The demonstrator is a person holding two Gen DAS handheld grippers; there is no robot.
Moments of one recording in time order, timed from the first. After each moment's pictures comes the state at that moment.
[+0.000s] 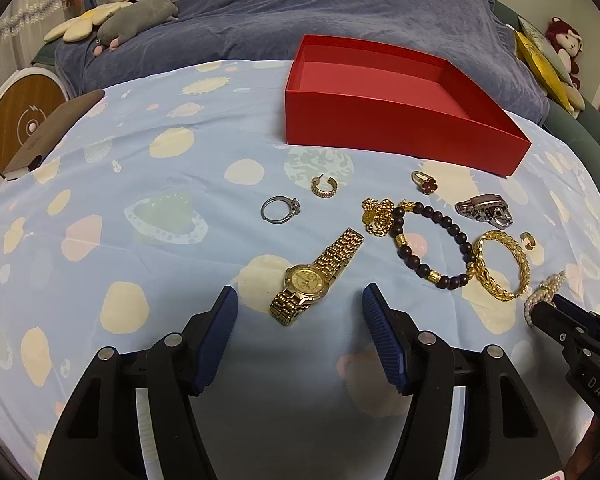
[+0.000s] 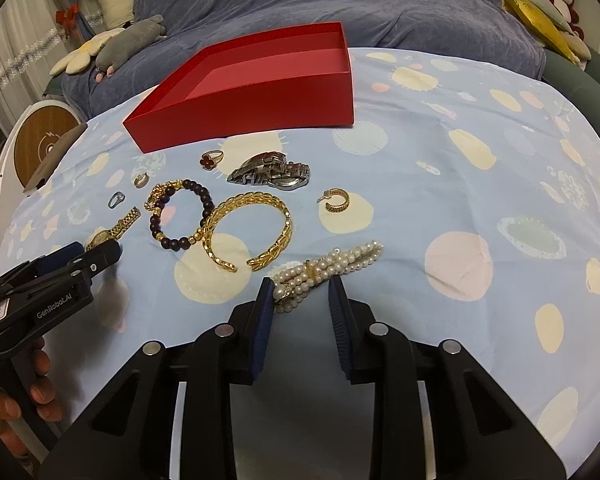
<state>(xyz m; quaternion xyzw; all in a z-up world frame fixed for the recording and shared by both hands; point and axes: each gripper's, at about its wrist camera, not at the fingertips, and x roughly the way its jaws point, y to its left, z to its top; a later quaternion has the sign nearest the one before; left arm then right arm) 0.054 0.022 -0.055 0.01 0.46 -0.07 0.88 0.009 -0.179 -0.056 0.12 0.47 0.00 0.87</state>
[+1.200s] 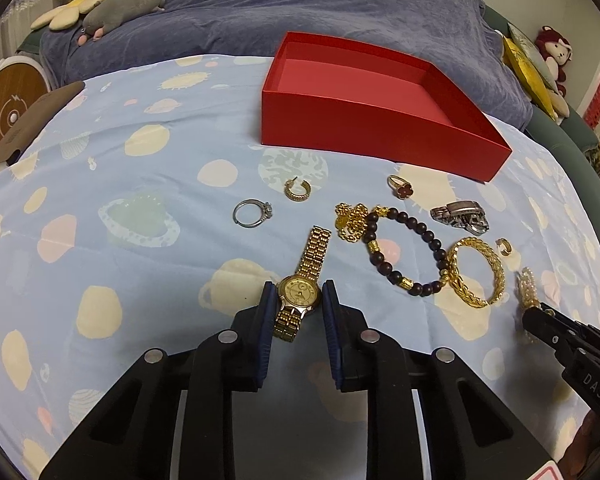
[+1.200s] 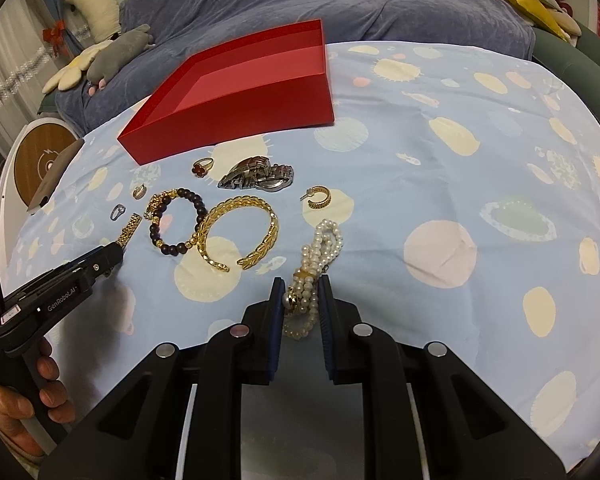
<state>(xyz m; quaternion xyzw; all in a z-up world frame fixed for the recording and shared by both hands) 0.058 0.018 -0.052 -0.02 0.47 -0.11 0.87 0.005 -0.191 -0.049 0.14 0.47 -0.01 0.87</state>
